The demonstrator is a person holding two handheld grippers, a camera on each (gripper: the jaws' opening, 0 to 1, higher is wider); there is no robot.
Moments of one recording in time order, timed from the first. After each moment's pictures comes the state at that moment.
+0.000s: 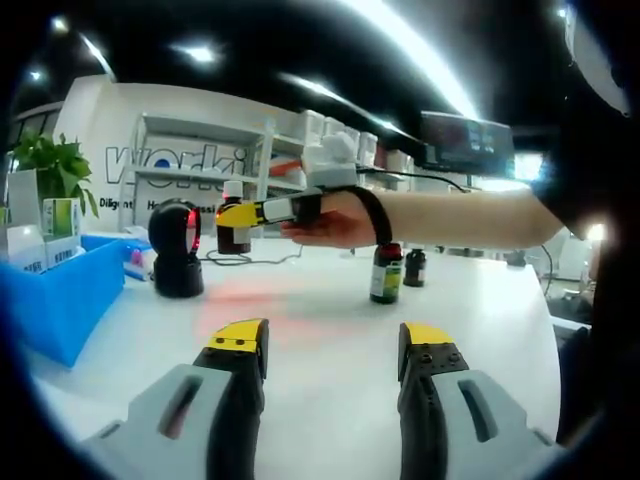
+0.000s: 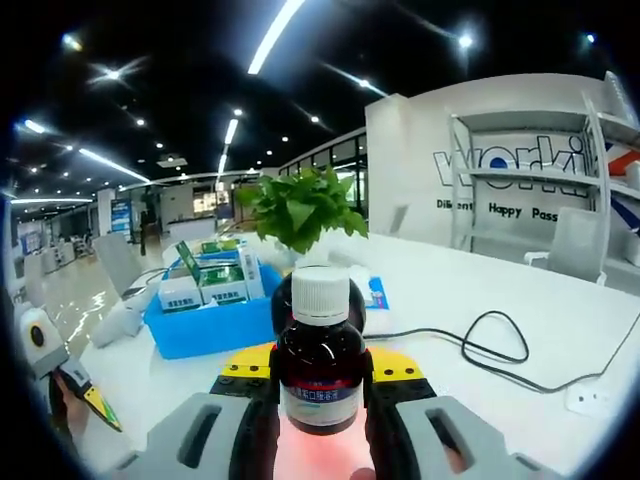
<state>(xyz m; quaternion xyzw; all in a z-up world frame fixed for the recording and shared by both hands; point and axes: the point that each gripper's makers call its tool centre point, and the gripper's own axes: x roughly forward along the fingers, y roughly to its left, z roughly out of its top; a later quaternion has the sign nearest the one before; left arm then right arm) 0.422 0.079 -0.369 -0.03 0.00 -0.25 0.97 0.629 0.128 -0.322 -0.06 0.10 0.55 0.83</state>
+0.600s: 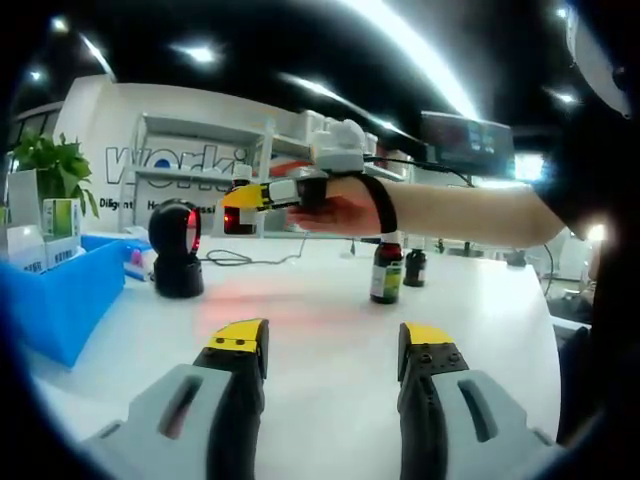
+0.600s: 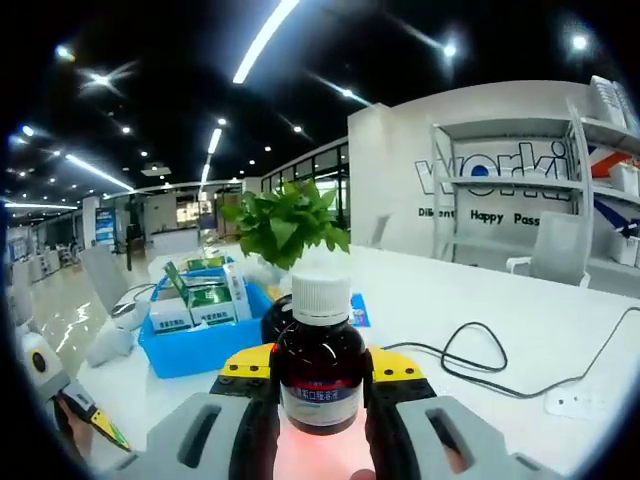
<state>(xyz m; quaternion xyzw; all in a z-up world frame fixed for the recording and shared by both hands) 0.423 0.082 -0.370 -0.03 0.00 -0.25 0.97 0.636 0.112 -0.286 -0.04 0.08 0.51 0.86</state>
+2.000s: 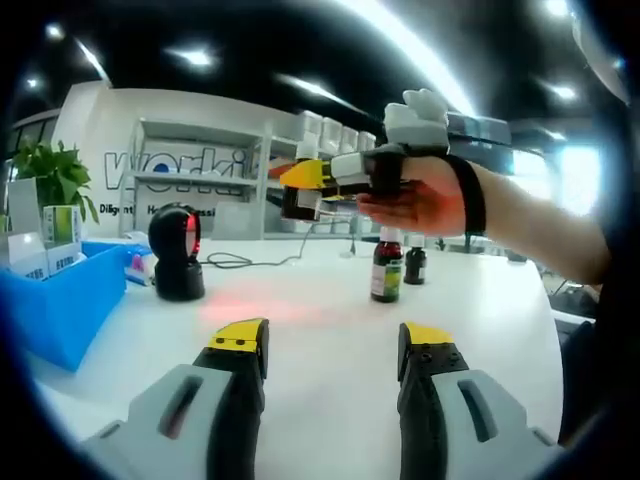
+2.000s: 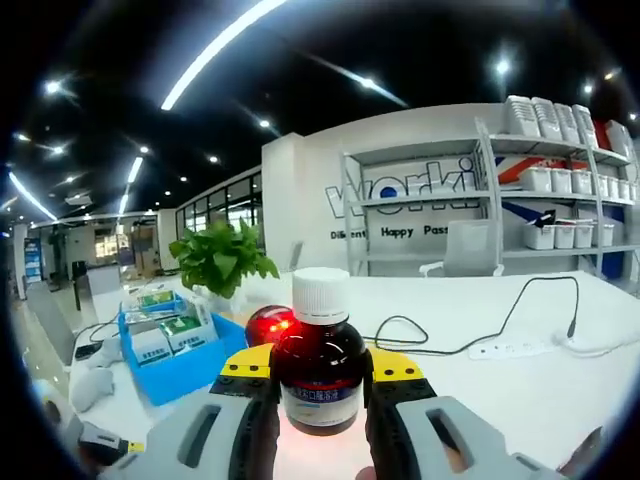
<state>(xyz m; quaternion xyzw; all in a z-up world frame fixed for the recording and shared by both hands) 0.422 0.079 -0.369 -0.02 0.00 -0.25 0.97 0.571 0.036 -0.272 0.01 0.05 0.33 0.94</state>
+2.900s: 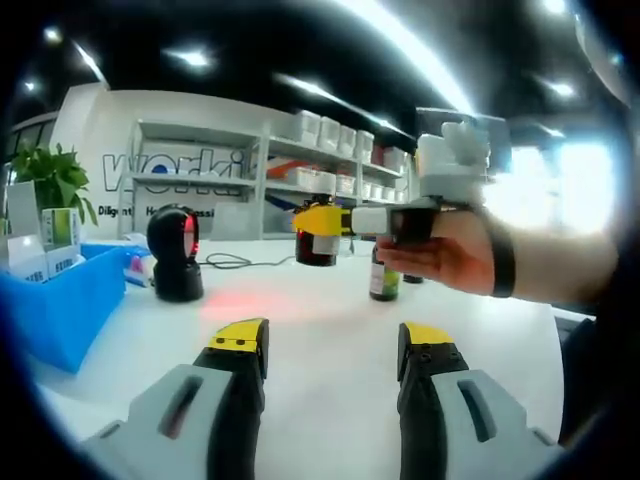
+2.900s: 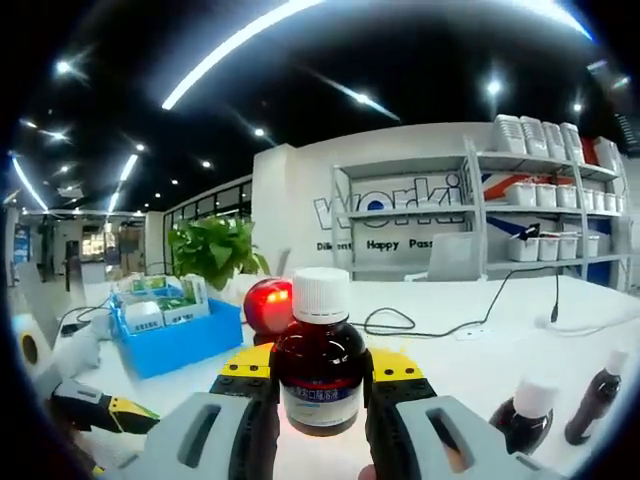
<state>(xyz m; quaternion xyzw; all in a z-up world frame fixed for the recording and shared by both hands) 0.422 0.079 -0.369 -0.01 0.00 -0.25 0.97 0.544 0.022 -0.321 0.00 0.02 0.29 0.96</state>
